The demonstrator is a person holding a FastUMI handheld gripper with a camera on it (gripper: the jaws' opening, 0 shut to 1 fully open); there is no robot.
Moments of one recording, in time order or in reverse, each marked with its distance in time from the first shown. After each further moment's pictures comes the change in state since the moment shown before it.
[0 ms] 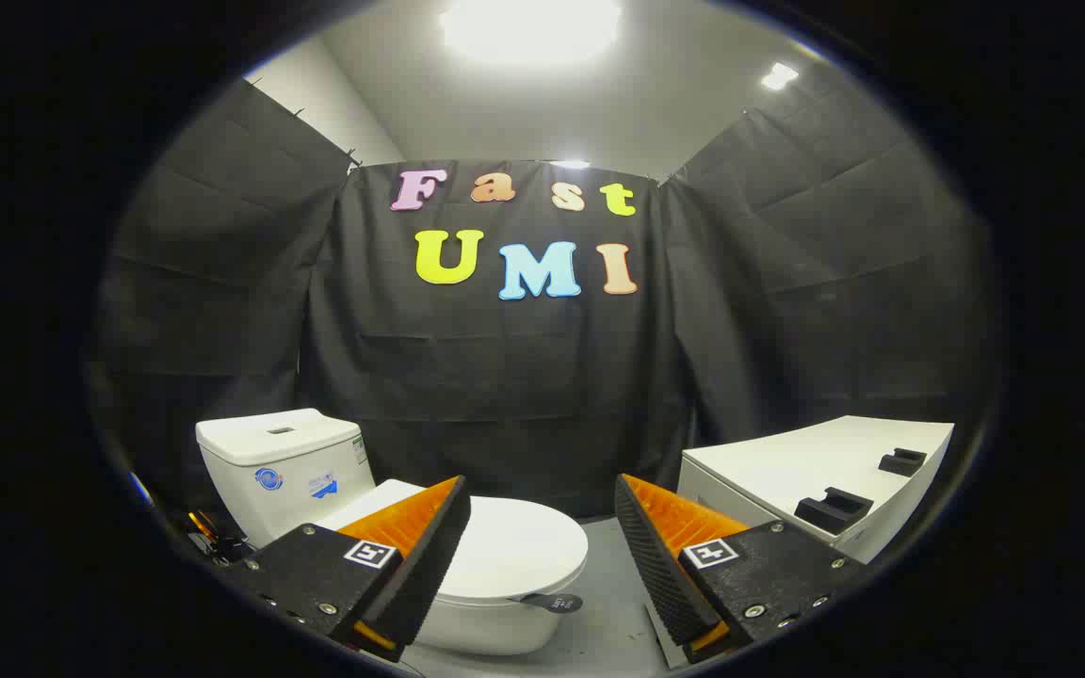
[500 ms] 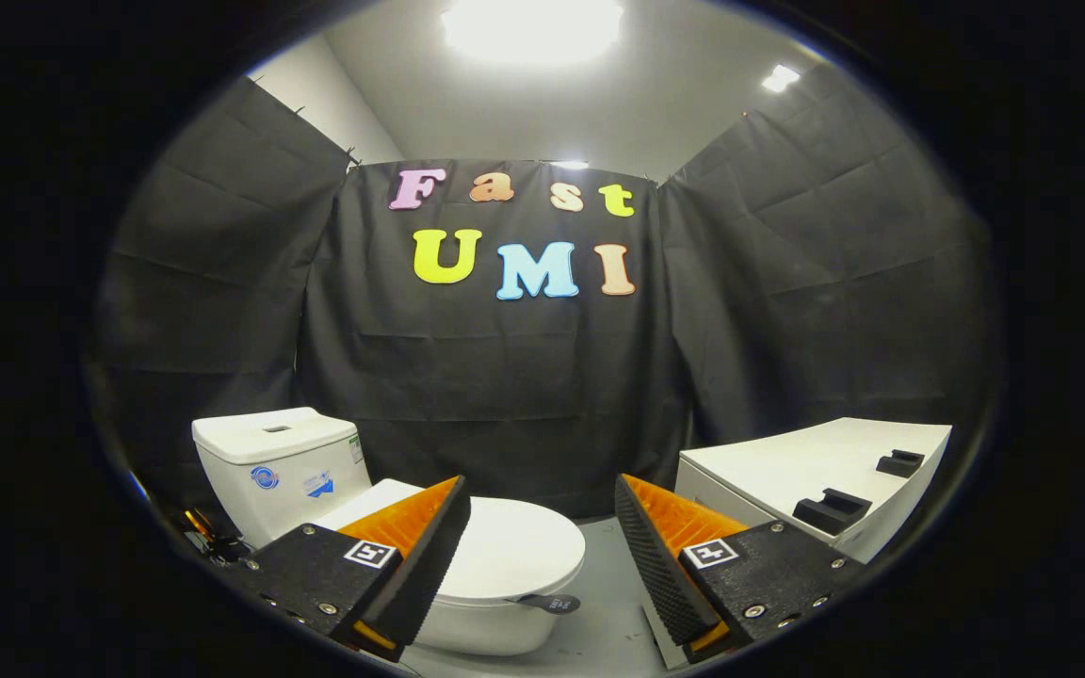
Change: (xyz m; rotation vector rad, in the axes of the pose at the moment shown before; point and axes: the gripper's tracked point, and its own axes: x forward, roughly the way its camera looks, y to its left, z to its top) arm 0.002 0.000 0.000 0.002 -0.001 -0.003
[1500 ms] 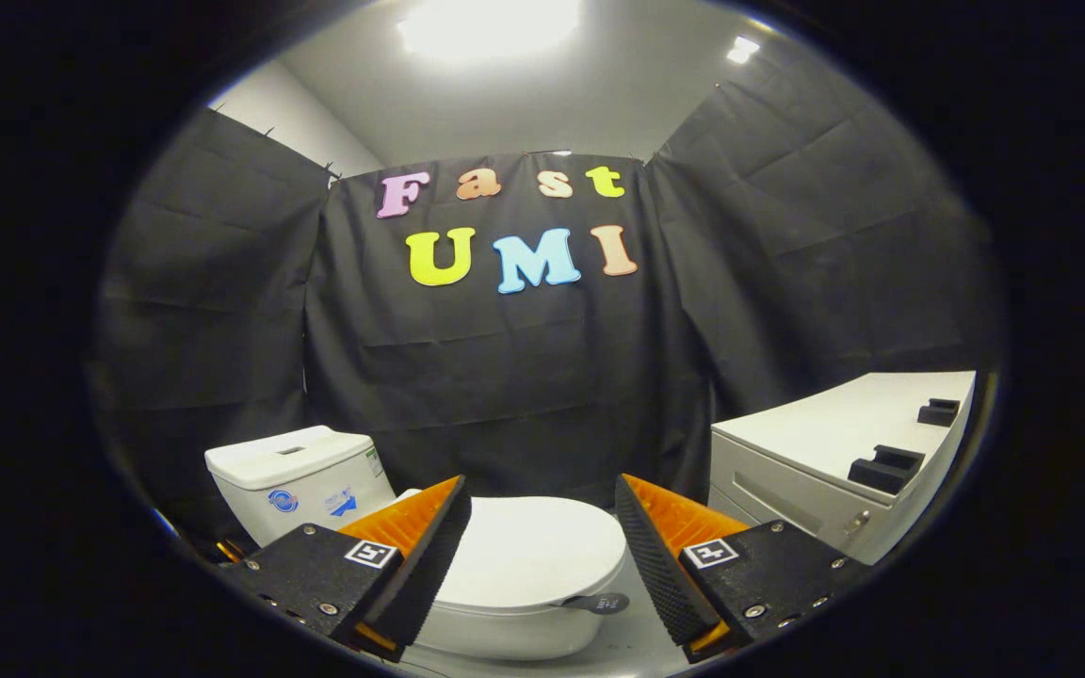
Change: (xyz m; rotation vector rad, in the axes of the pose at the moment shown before) arm 0.030 0.018 -0.024 0.170 0.033 0.026
